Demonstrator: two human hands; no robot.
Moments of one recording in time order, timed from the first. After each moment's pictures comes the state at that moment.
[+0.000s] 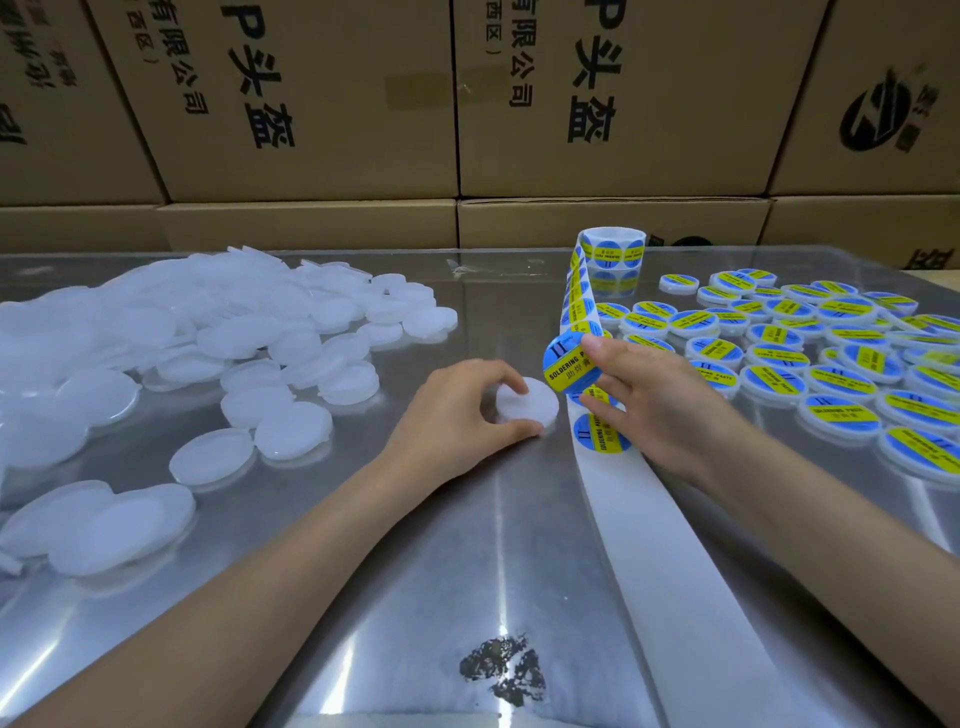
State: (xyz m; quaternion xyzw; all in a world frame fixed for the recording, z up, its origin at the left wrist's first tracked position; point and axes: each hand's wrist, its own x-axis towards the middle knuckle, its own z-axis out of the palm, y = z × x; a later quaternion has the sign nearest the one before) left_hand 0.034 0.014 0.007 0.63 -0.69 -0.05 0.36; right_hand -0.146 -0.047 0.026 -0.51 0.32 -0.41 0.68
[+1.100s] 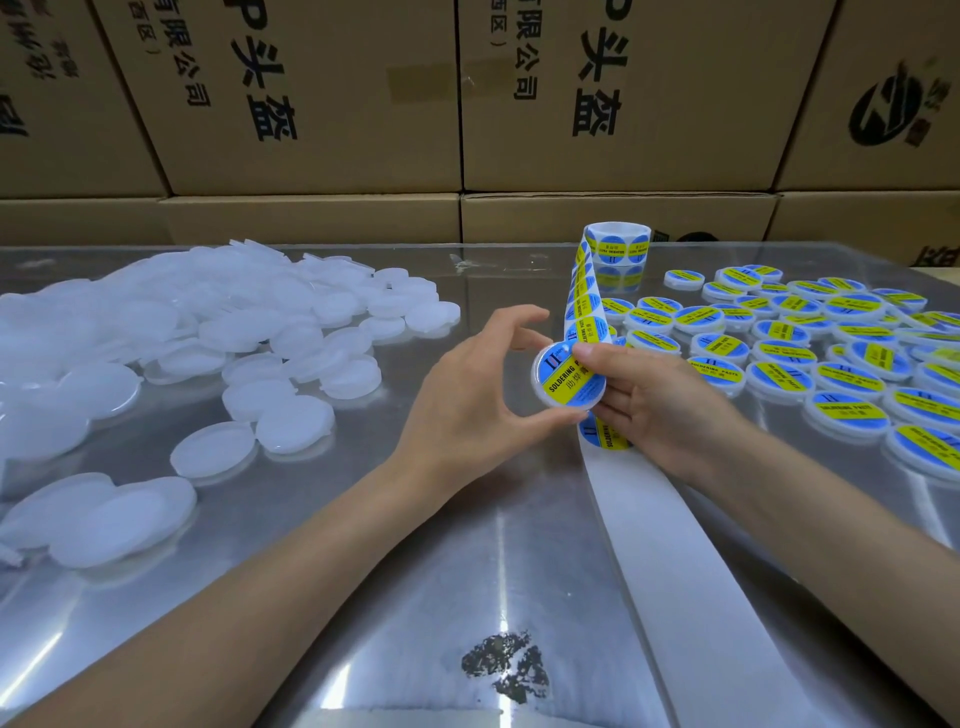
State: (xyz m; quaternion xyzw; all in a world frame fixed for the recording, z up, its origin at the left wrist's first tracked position) left_hand 0.009 0.030 0.024 0.53 -0.70 0.03 0.48; right_hand -0.143 -0.041 0.029 -0.51 0.34 -0.39 0.69
